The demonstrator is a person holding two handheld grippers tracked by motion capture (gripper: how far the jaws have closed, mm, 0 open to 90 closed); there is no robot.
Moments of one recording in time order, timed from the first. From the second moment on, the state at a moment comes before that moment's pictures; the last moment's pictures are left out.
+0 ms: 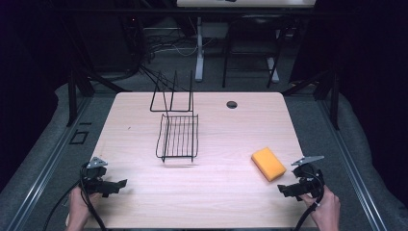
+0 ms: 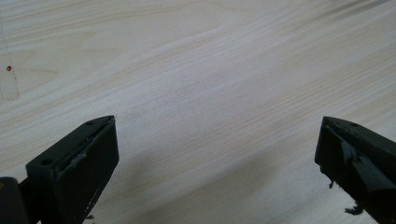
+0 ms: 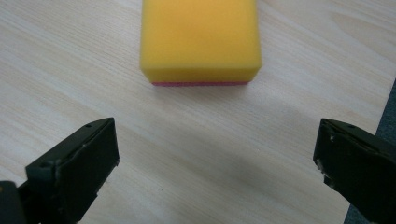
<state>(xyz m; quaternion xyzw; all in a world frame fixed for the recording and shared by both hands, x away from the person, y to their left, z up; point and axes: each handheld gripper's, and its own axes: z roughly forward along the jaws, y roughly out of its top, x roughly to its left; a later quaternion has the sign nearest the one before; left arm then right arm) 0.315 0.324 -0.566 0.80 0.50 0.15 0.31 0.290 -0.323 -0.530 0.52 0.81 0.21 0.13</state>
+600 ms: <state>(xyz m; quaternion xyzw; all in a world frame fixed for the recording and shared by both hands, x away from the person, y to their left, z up) 0.316 0.325 -0.568 0.80 0.50 0.14 0.31 0.294 -0.323 -0.521 0.52 0.81 0.22 0.13</state>
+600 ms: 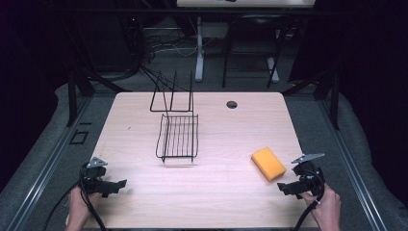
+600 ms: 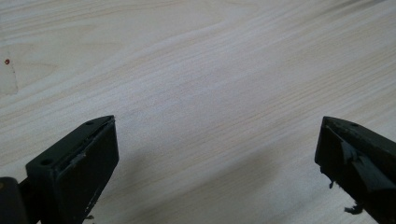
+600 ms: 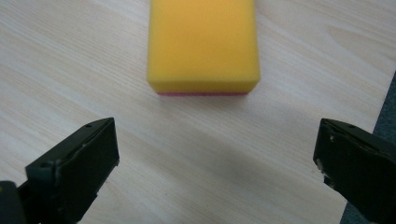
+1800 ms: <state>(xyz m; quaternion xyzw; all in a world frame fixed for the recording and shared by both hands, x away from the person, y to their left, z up) 0.317 0.323 -0.572 0.80 0.50 0.13 0.29 0.356 -0.281 -0.538 0.52 0.83 0.17 0.07</state>
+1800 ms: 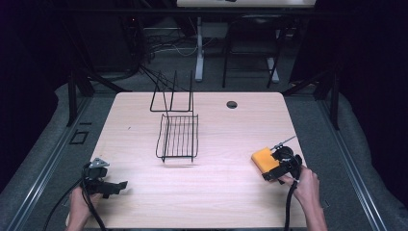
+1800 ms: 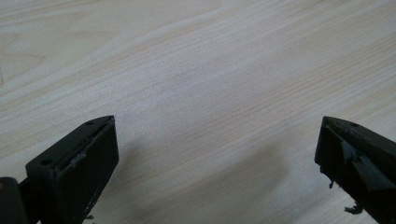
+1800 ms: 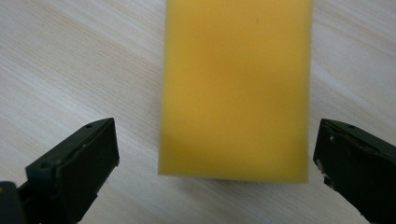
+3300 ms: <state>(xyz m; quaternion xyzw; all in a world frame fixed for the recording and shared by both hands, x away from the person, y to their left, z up) 0.318 0.321 -0.573 0.81 0.49 0.13 0.28 0.349 -0.287 -0.518 0.52 0.83 0.15 0.10</state>
